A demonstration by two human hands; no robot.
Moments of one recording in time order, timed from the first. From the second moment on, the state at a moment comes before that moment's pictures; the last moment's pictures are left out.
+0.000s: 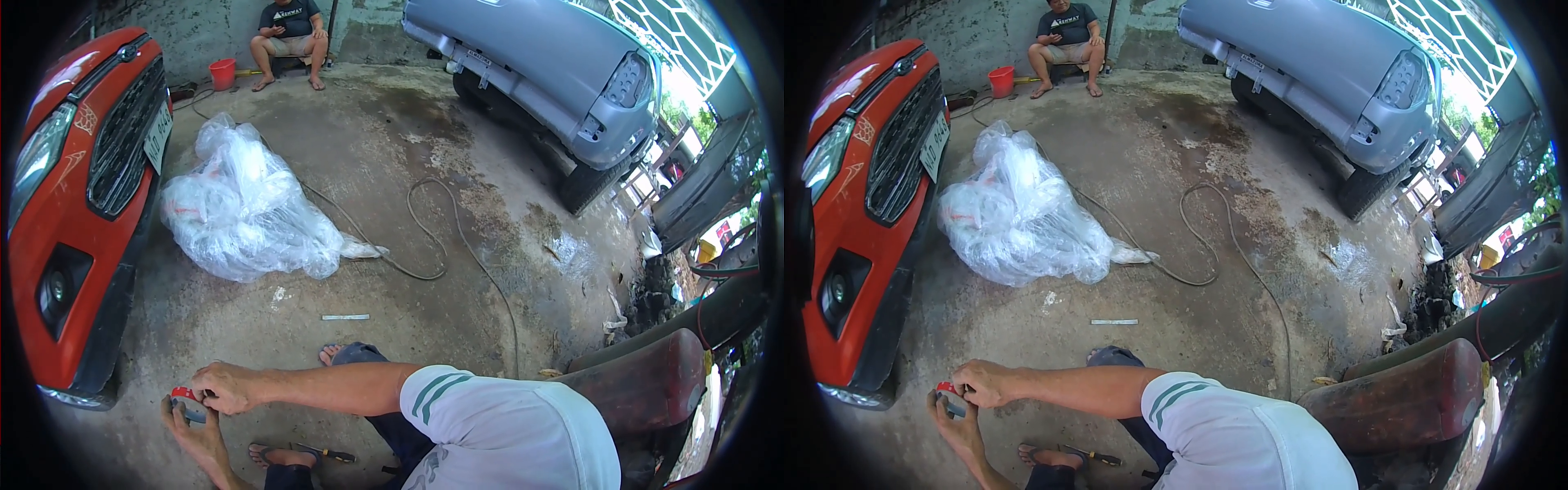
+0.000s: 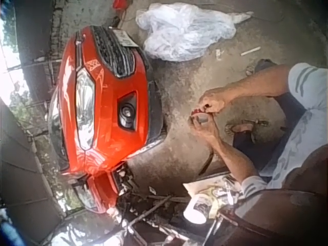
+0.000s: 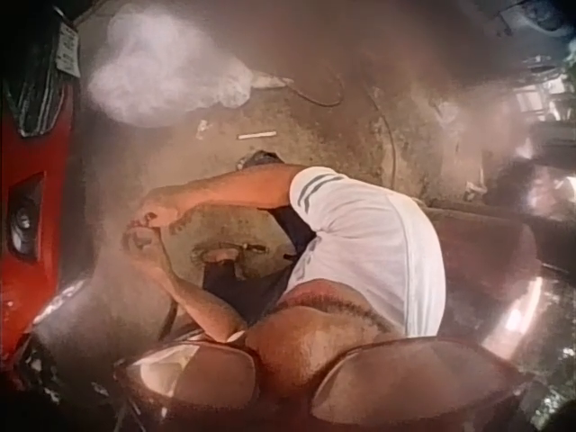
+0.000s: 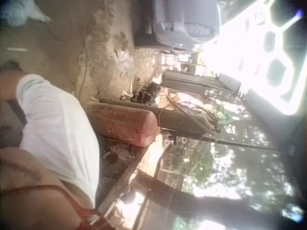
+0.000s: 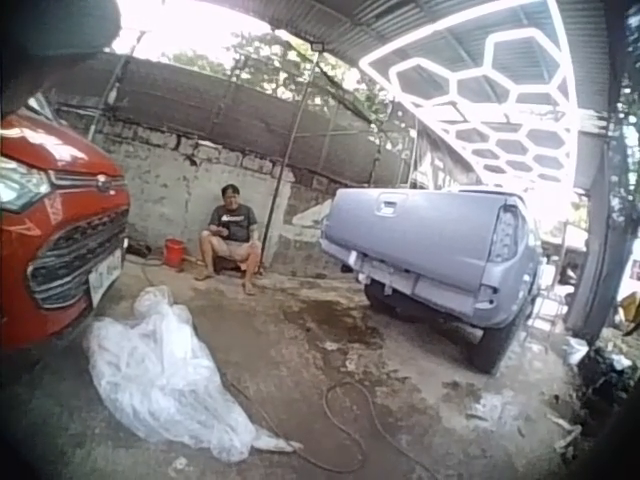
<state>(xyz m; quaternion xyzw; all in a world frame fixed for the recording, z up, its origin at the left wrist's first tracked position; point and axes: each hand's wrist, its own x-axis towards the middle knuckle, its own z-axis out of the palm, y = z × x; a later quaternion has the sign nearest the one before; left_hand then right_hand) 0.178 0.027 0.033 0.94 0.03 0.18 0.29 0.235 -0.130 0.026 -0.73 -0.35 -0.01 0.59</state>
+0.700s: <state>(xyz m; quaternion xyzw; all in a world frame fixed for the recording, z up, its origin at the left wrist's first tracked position) 0.171 0.018 0.039 0.94 0.06 0.11 0.31 0.235 -0.131 0.025 -0.76 -0.43 -0.10 0.48</state>
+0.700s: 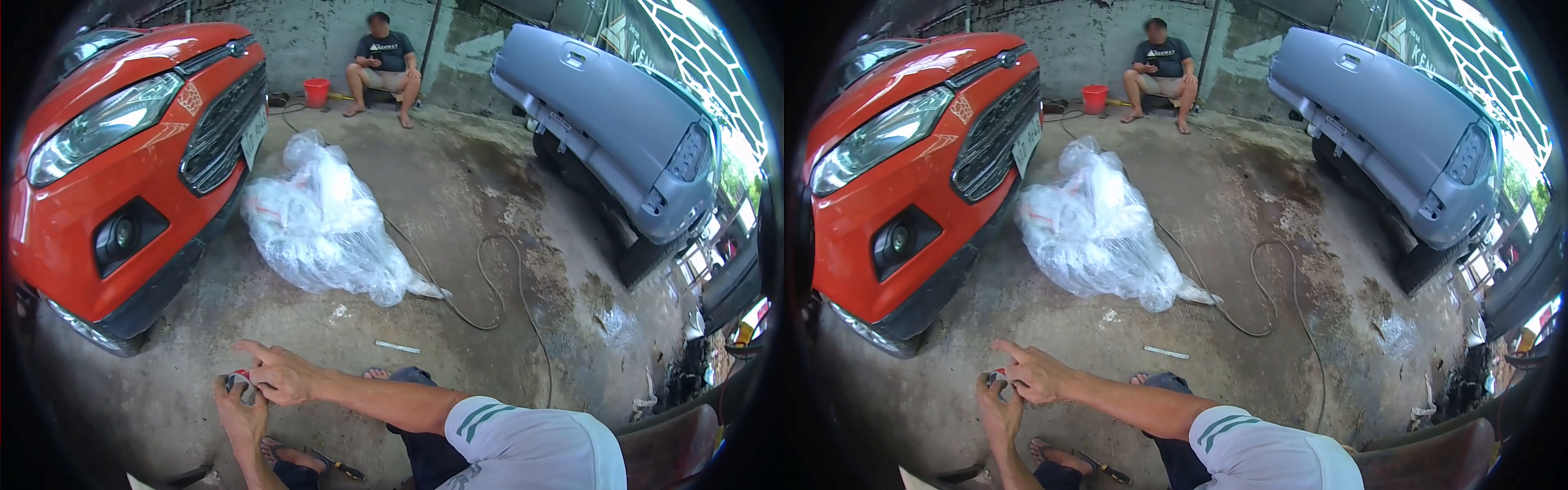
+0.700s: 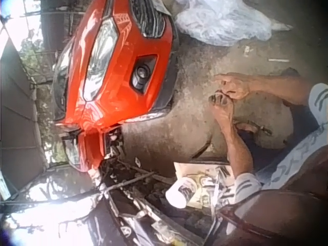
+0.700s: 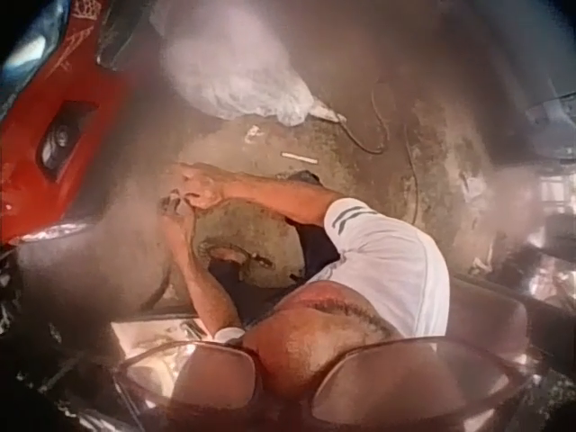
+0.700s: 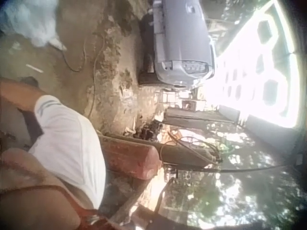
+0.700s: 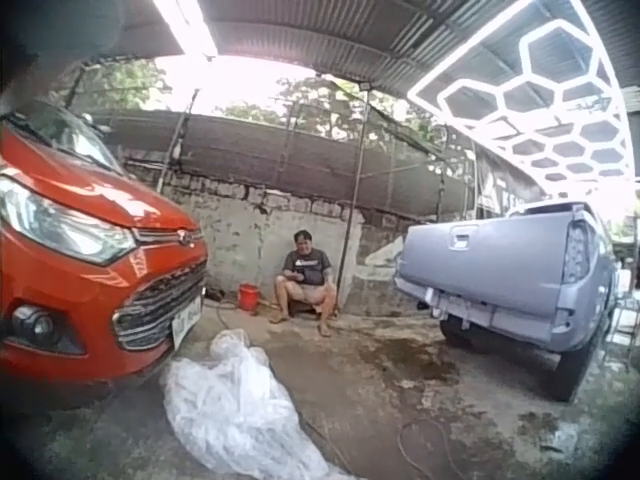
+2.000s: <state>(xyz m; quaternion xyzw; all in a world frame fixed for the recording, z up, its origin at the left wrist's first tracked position) 0.163 0.047 0.037 0.71 0.12 0.20 0.66 0.225 -0.100 0.010 -0.66 -0.25 0.10 0.71</state>
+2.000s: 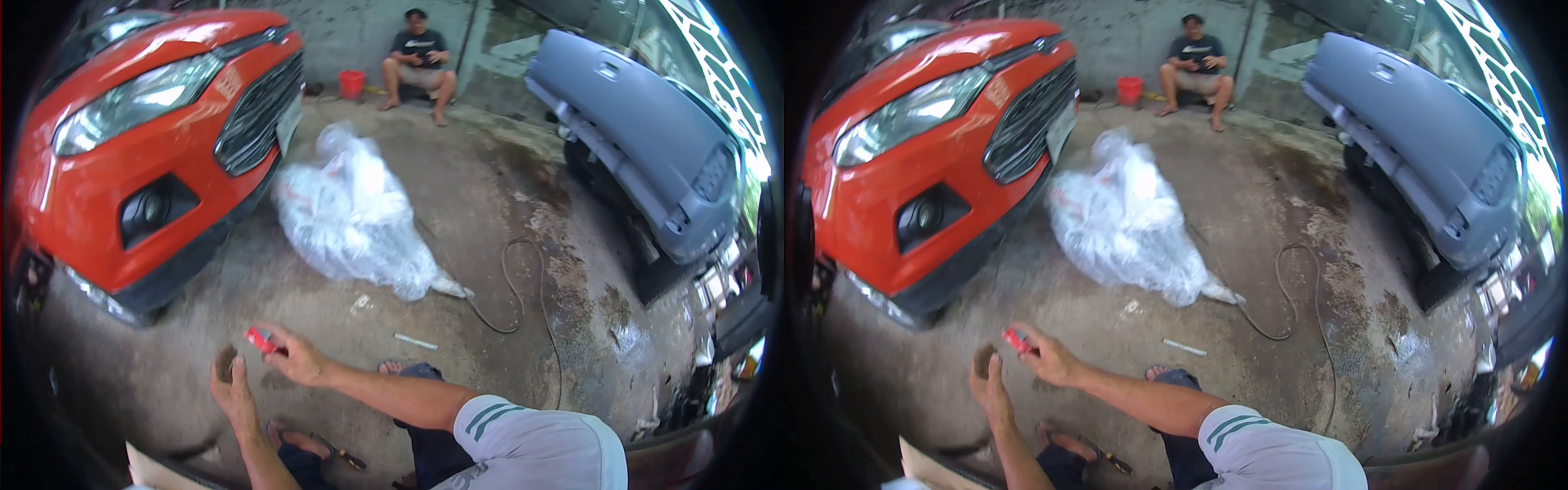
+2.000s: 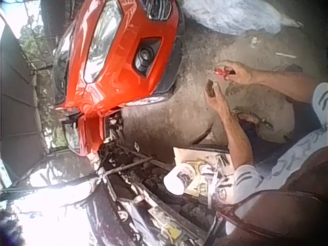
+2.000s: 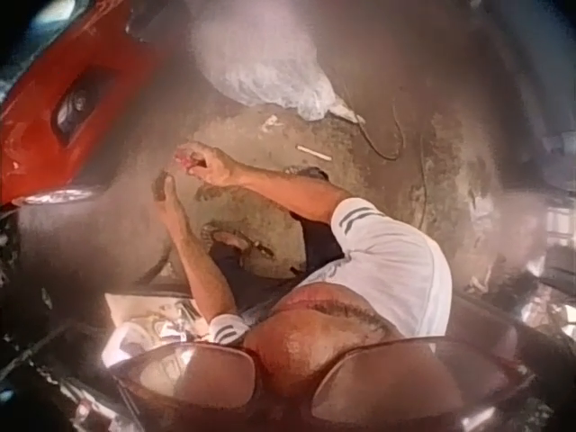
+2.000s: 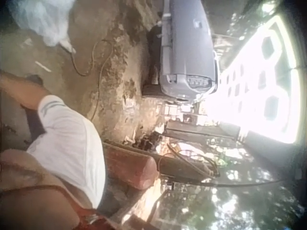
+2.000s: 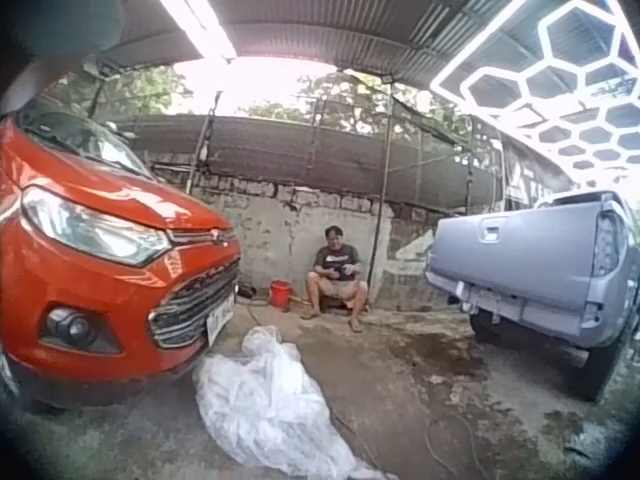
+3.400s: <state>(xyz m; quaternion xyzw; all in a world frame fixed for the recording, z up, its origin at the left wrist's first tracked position) 0.167 0.041 0.045 0.63 0.09 0.29 0.71 0.225 -0.105 0.023 -0.70 -0.25 0.15 0.65</state>
